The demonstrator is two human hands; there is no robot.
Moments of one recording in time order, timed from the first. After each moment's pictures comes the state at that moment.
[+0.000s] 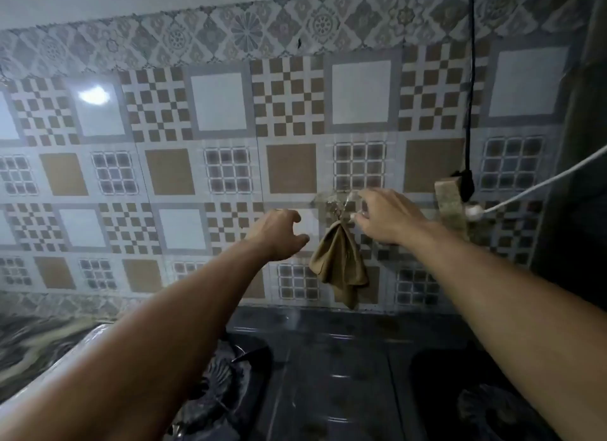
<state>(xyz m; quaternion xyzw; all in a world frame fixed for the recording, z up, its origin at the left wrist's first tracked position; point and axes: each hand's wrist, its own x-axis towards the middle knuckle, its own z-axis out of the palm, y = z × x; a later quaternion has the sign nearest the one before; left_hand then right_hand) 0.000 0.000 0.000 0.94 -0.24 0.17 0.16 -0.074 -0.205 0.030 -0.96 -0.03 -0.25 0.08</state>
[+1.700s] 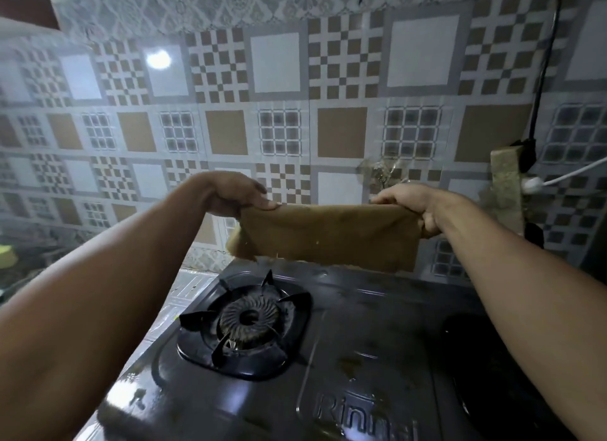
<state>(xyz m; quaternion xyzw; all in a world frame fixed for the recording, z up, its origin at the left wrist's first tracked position) -0.053 0.141 0.041 0.84 -0.09 -0.23 0.49 -0.089 -0.167 0.014 -0.77 0.12 0.15 0.60</state>
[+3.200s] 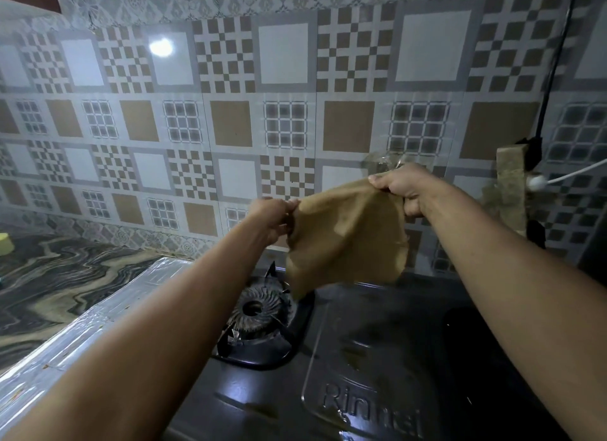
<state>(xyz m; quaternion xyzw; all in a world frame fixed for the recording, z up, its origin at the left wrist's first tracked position) -0.049 0.090 -0.036 0.66 0.06 -0.04 0.75 -0.084 -0.133 0.022 -0.80 0.10 -0.05 0.60</state>
